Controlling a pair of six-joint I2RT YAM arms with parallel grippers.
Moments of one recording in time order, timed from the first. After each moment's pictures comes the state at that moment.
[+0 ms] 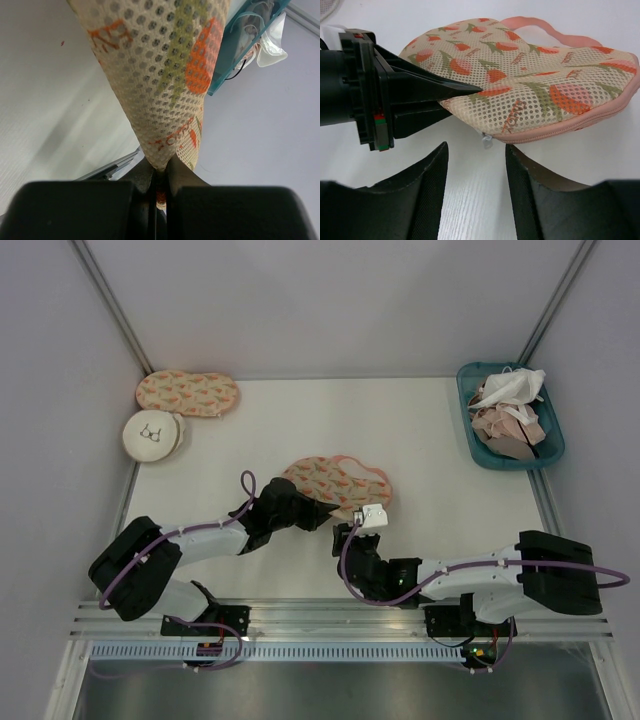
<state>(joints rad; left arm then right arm) -0.75 1.41 0.54 0.29 0.11 -1.87 1.40 1.34 0.55 0.27 1.06 0.69</state>
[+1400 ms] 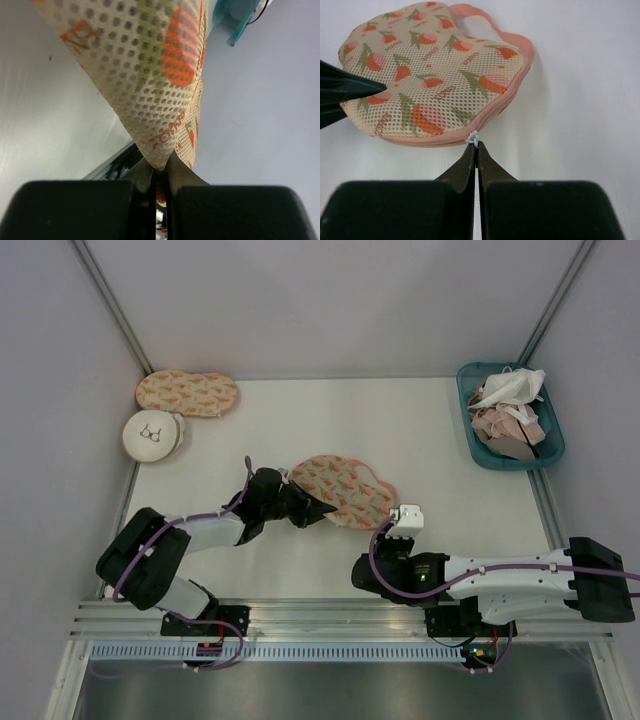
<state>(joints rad) -0.61 1.44 0.51 0.40 0.38 -1.62 1.41 1.15 0.62 -0.52 1.14 1.20</state>
